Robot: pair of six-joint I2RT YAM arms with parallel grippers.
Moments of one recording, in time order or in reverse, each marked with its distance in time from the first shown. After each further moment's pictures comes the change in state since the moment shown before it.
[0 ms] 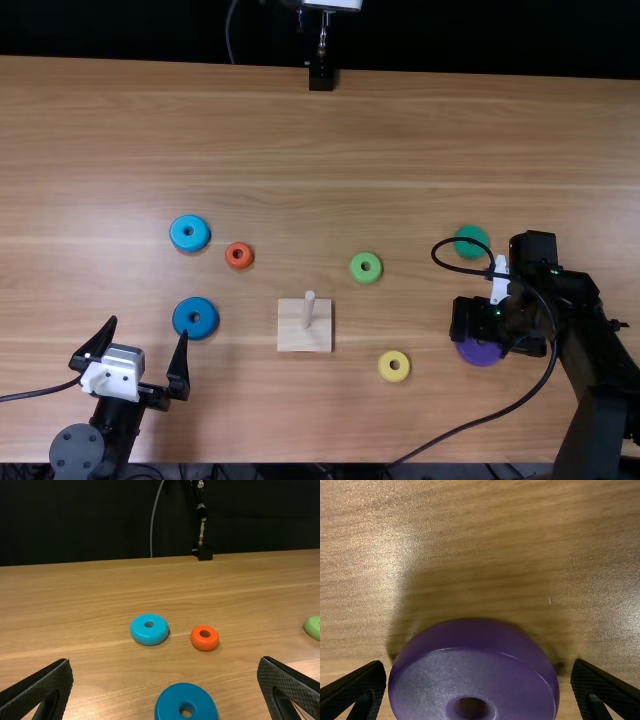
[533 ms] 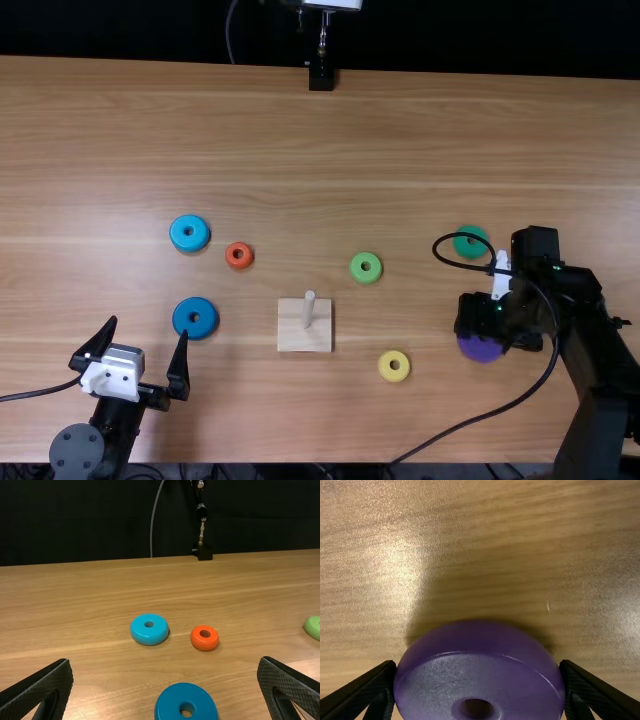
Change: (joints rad) left arm 0.000 0.000 0.000 0.000 0.000 0.000; right arm 0.000 0.005 0.043 -0.026 -0.005 -0.002
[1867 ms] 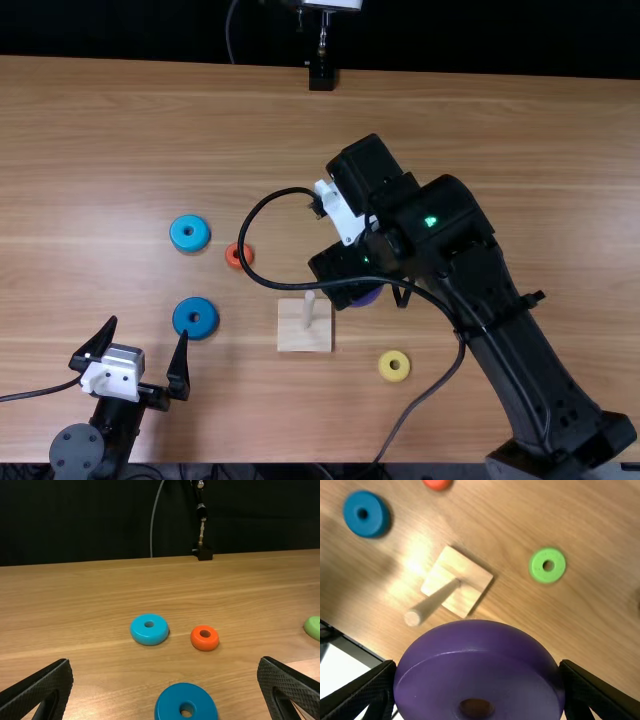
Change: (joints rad) left arm 0.000 0.000 0.000 0.000 0.000 0.000; right arm 0.695 0.156 1.086 -0.700 -0.007 -0.037
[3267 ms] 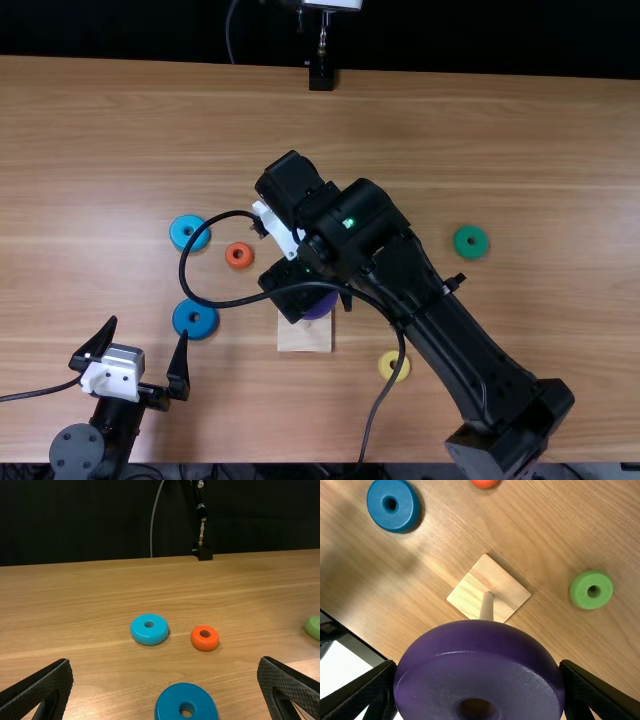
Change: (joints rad) left arm 0.000 0.000 0.000 -0.001 0.000 0.000; right arm 0.135 0.151 0.068 0.008 0.000 0.003
